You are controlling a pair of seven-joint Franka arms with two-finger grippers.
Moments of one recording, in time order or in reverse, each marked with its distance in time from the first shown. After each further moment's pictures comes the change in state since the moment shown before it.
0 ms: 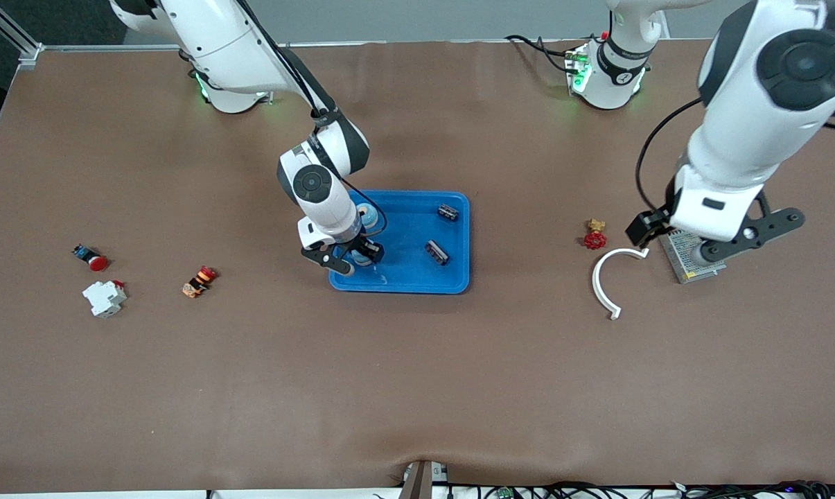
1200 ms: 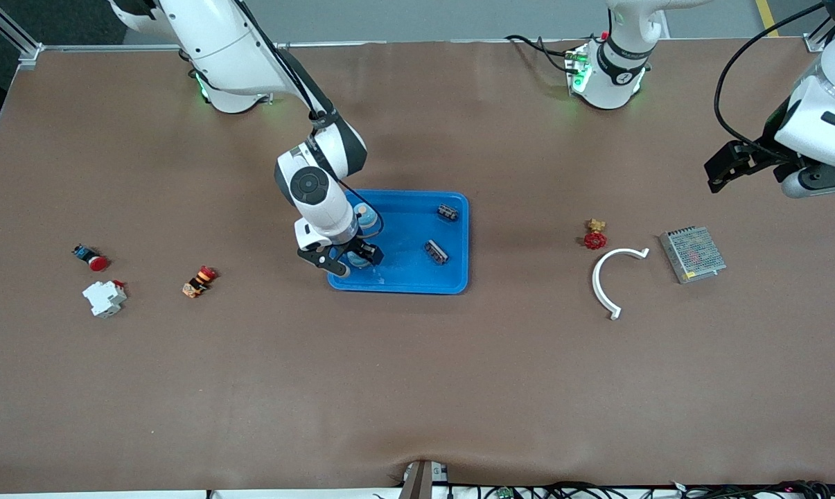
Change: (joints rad) left arm -0.016 -0.196 0.193 -0.088 -0.121 -0.052 0.402; right arm 0.001 0.000 -0.011 -0.007 -0.001 0.003 0.014
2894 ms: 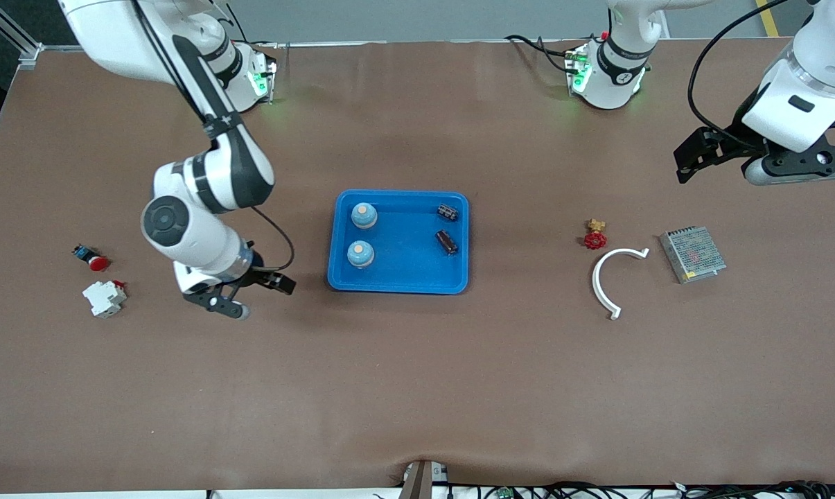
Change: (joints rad) left arm -0.016 -0.003 -0.037 0.018 -0.069 -0.004 0.001; right arm -0.334 -0.162 -0.025 0.170 -0.035 -0.416 -0.460
